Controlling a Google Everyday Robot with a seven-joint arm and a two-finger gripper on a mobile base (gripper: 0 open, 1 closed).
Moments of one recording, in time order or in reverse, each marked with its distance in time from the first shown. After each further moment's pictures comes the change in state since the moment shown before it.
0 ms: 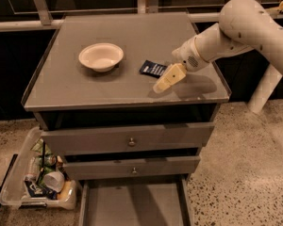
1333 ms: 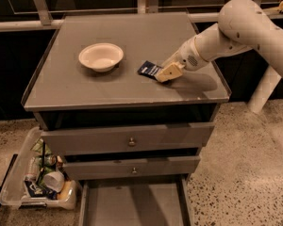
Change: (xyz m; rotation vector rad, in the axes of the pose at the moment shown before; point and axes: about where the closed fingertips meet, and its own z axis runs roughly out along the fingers) arm 0.002 -0.011 0.006 0.005 -0.002 0.021
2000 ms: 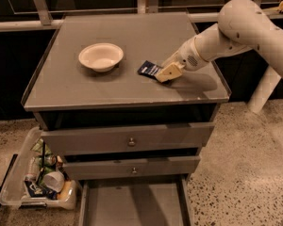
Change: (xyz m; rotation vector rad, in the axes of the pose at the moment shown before) arm 0.000 0.000 0.000 0.000 0.000 0.000
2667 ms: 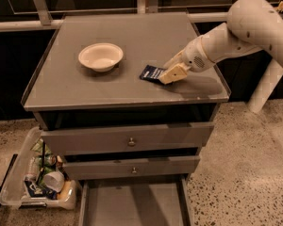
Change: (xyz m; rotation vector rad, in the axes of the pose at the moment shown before) arm -0.001 0.018 -0.018 -0.029 -0.023 -0.046
